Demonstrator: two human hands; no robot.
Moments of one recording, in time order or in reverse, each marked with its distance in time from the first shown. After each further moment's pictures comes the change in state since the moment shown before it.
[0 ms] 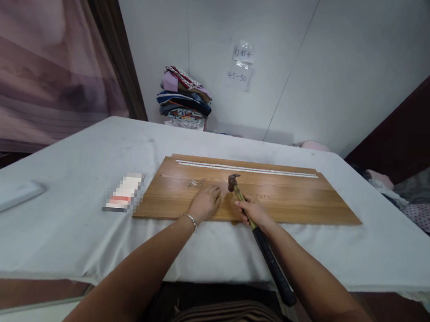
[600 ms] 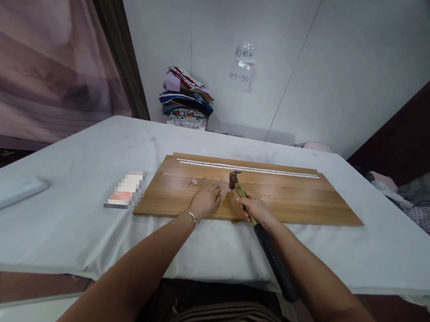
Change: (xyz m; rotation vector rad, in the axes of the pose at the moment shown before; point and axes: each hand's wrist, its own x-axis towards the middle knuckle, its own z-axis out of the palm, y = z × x) left_hand 0.003 0.003 -0.004 0.044 -0.019 0.024; right_hand -0.003 -0.012 -0.002 -0.030 -0.010 -0.014
